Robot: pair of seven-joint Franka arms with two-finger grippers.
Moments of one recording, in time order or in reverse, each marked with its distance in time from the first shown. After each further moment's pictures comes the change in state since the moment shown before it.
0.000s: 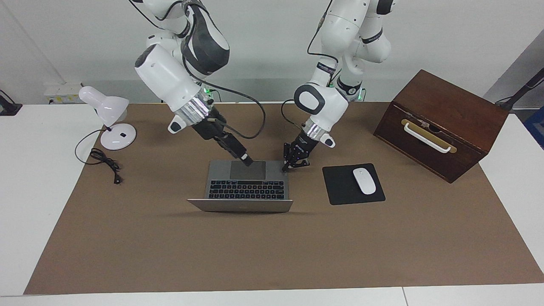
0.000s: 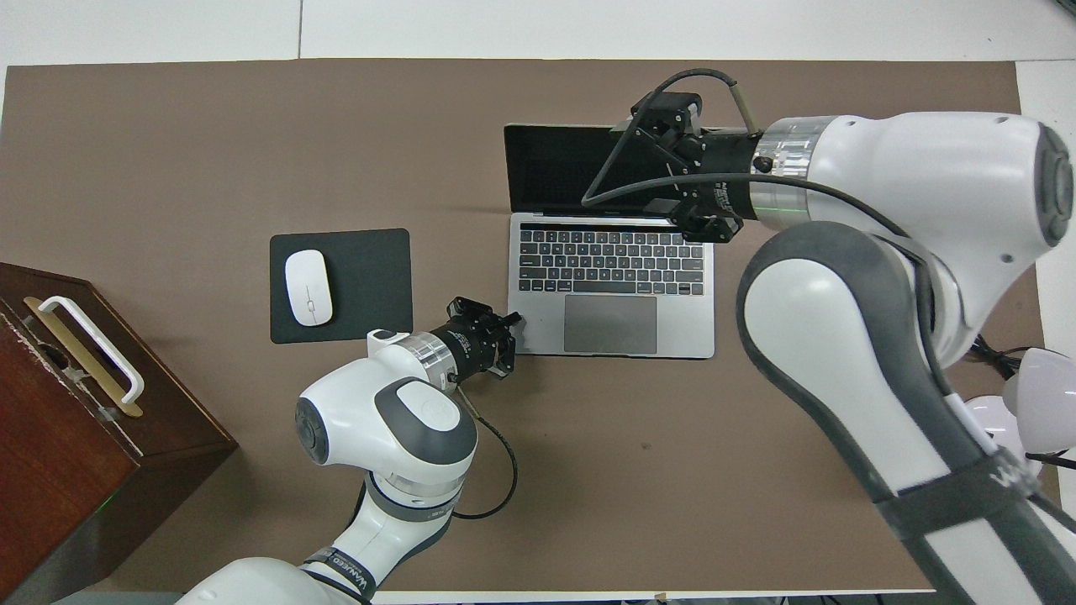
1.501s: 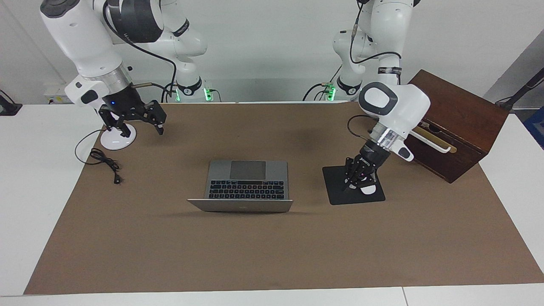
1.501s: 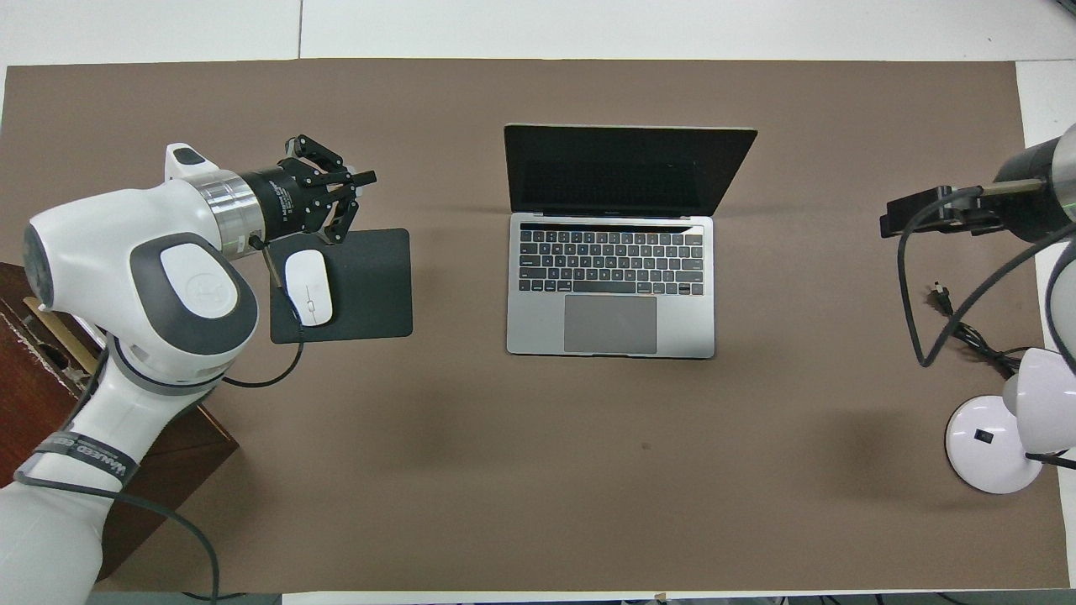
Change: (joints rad) left arm 0.460 -0.074 0.012 0.218 0.852 -0.381 0.054; right arm -0.272 -0.106 -0.014 0.142 -0.581 -0.614 -0.859
